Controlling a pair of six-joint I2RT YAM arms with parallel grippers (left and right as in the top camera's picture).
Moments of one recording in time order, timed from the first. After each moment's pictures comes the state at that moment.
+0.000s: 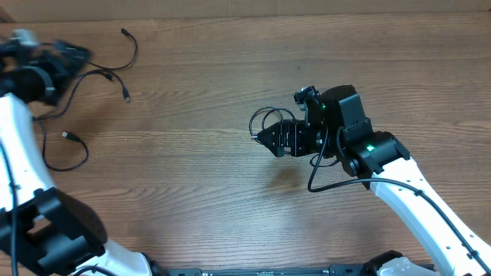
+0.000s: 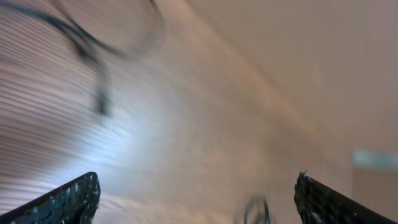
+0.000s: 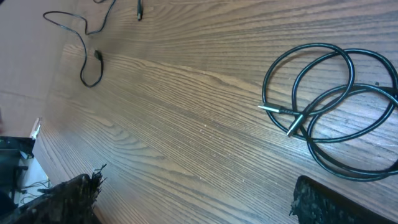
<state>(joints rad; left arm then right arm) 0.47 1.80 1.72 -0.91 0.66 -0.27 0.42 1.34 1.01 -0.51 -0.47 0.38</state>
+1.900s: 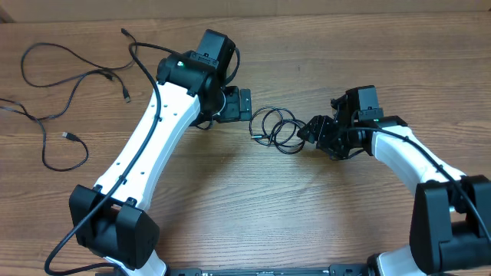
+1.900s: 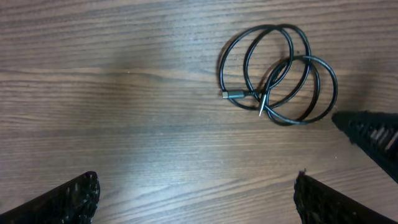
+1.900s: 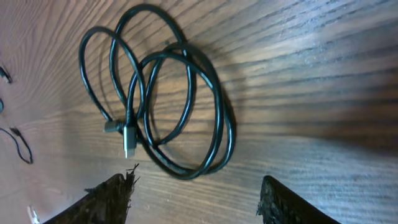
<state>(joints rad) -0.40 1.80 1.72 -1.23 0.09 -0.47 0.13 1.69 0.95 -0.47 -0.50 0.54</state>
